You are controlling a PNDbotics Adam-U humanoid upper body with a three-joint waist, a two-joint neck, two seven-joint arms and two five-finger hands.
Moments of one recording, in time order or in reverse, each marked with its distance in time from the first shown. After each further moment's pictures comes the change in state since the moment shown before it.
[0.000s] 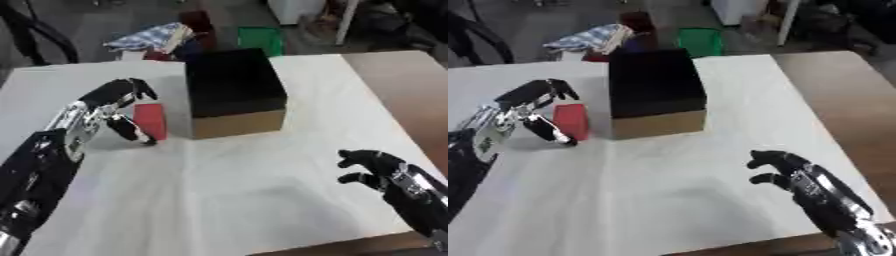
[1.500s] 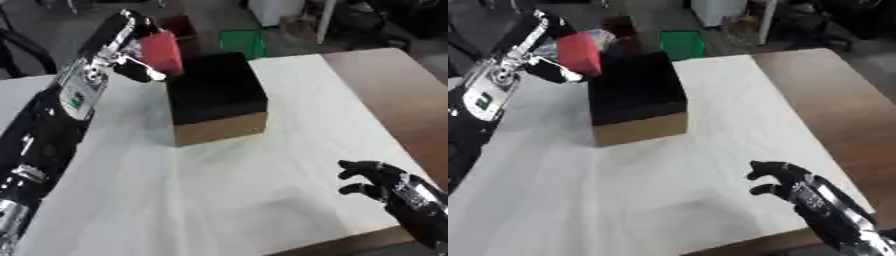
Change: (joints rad) left arm -0.163 -0.017 0.047 -0.035 0.272 0.067 0.218; right arm -0.020 0.000 0.031 0.001 0.000 0.003 0.029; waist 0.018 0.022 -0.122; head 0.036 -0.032
